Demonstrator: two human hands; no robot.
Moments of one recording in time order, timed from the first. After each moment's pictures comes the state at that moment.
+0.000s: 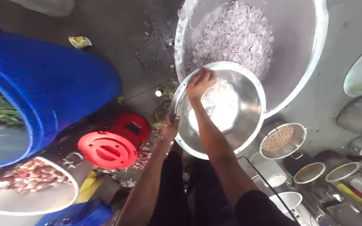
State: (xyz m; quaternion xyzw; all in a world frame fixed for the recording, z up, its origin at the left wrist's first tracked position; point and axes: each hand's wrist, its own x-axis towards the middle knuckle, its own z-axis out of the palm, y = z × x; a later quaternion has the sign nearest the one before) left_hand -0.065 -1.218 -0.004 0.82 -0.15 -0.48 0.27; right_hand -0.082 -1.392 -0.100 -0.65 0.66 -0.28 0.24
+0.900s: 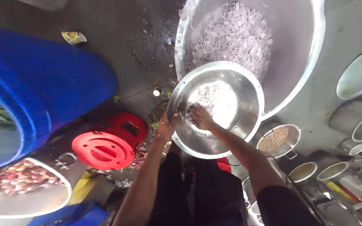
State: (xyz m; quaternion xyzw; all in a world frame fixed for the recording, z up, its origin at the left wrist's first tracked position) left_hand -0.043 -1.227 -0.010 0.82 -0.17 -0.50 0.23; right_hand -0.244 -1.334 -0.129 -0.90 0.13 0.10 0.39
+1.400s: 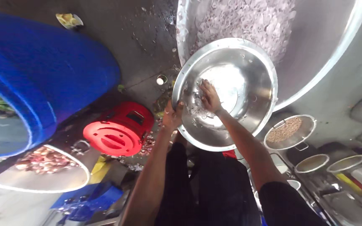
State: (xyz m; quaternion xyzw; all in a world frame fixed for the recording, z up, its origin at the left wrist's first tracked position) left_hand -0.048 -1.242 -0.001 0.82 -0.13 -0.52 0.20; right_hand -0.233 -1.360 -0.156 -0.81 0.29 -0.06 0.51
